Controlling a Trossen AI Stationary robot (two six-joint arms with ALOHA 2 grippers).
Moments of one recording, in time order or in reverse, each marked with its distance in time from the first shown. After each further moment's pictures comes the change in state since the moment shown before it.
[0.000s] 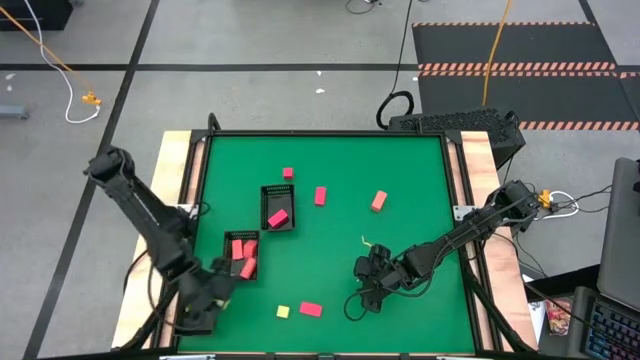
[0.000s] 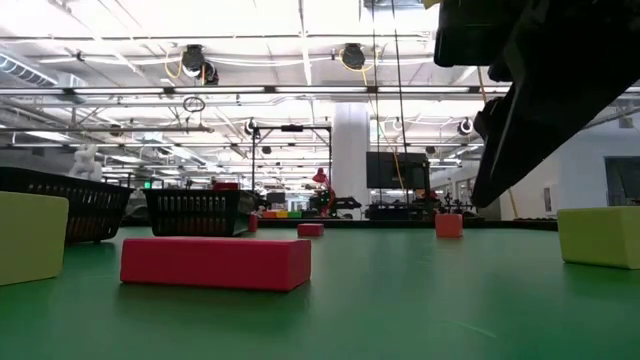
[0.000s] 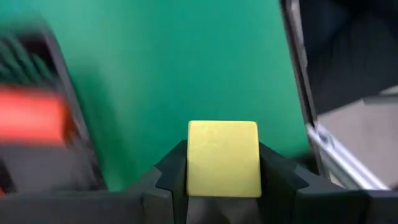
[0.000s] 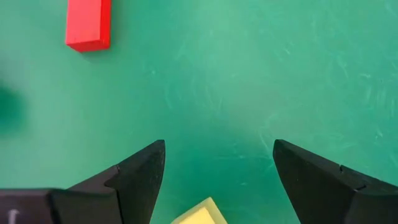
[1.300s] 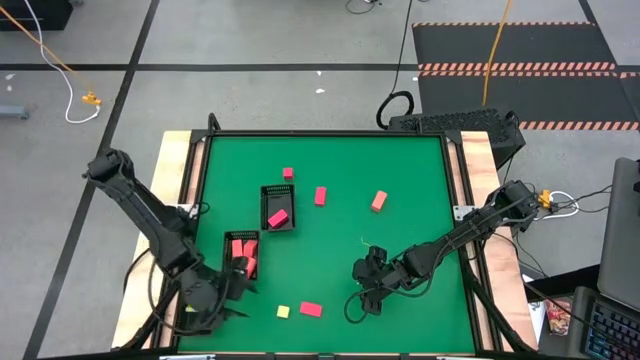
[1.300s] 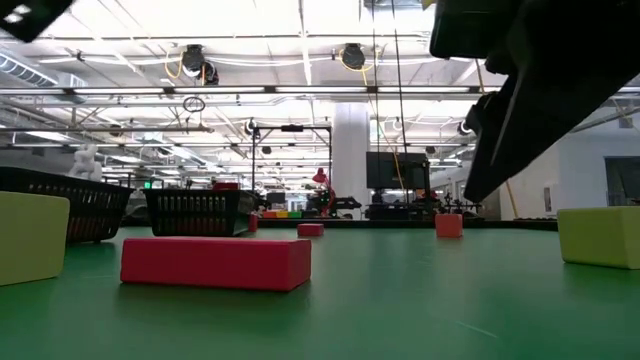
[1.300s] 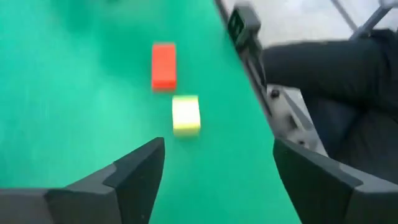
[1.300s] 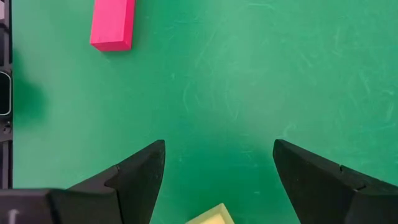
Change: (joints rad) left arm 0.093 0.032 0.074 0.273 -0.264 0.237; right arm 0.000 0.000 0.000 0.044 -0.030 -0.060
